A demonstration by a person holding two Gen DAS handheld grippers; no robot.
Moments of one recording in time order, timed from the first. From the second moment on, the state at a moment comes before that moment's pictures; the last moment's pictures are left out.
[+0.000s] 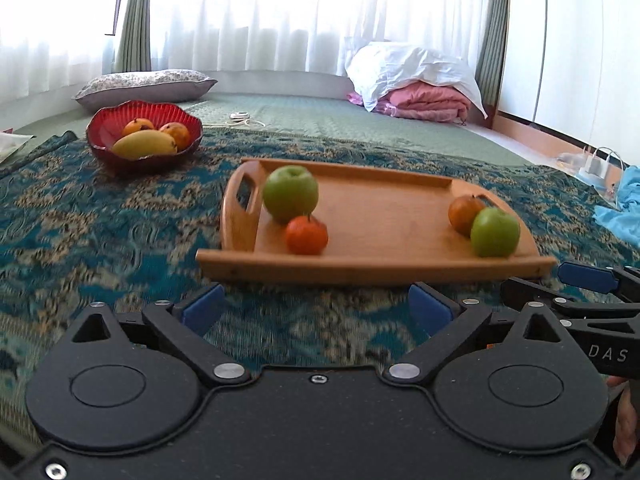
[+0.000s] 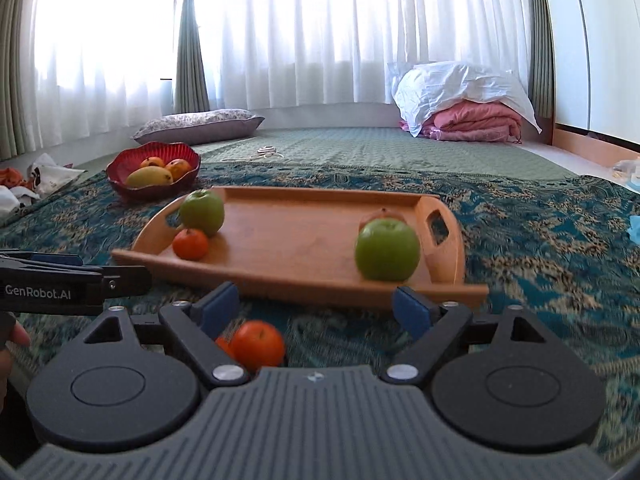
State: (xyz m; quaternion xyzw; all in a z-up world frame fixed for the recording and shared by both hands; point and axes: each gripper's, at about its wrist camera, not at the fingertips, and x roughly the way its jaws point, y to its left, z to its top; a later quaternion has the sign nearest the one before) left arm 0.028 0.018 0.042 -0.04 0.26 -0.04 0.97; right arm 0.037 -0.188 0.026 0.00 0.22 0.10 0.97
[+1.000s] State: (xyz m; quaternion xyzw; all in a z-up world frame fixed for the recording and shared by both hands) left arm -0.028 0.013 0.015 -0.02 0.26 -0.04 0.97; right arm -0.018 -0.150 -0.008 -0.05 0.19 0.13 0.97
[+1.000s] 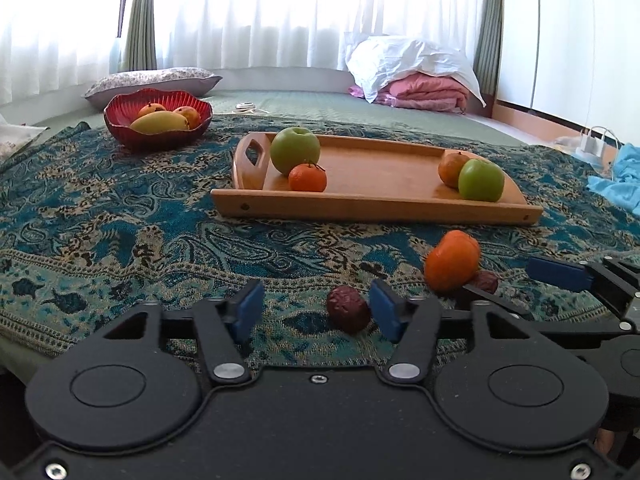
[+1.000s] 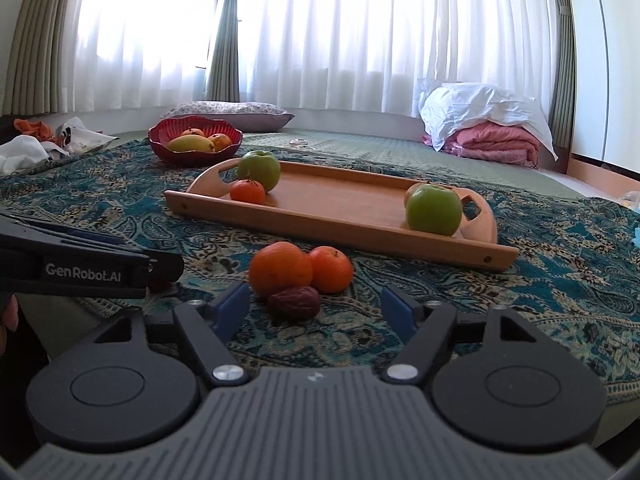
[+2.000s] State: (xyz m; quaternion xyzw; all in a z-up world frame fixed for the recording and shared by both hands) left arm -0.029 -0.001 0.014 -0.01 0.27 -0.06 0.96; right arm -0.011 -0.138 -0.010 -0.03 0.22 0.14 0.96
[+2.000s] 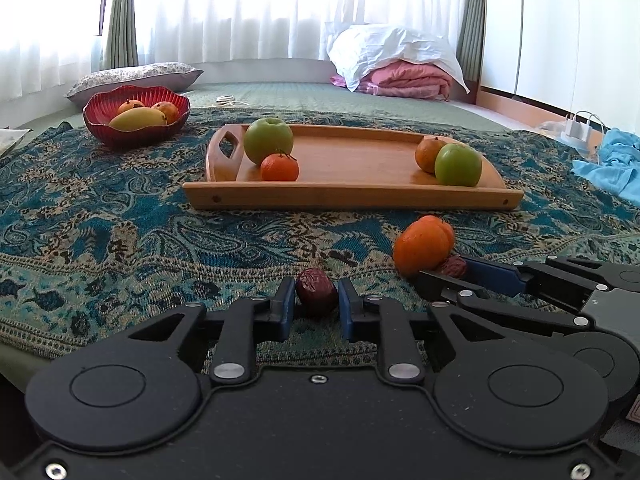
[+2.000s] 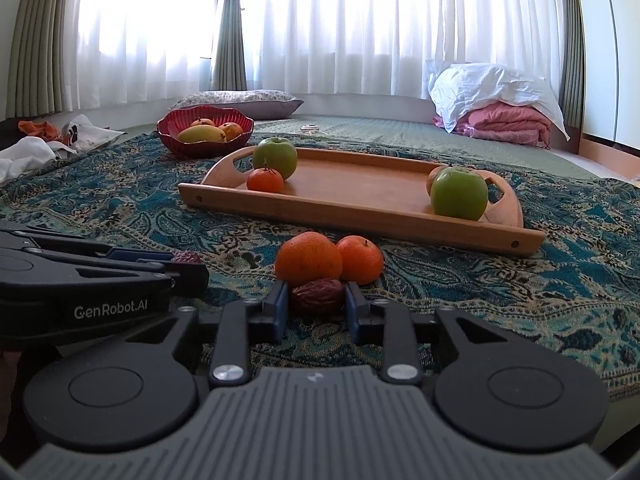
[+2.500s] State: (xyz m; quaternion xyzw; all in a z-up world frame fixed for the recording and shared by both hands) left arm 0.005 -0.005 0.054 0.01 0.25 -0.05 0.97; right arm 0.017 -0.158 0.021 -0.01 0.19 0.11 0.98
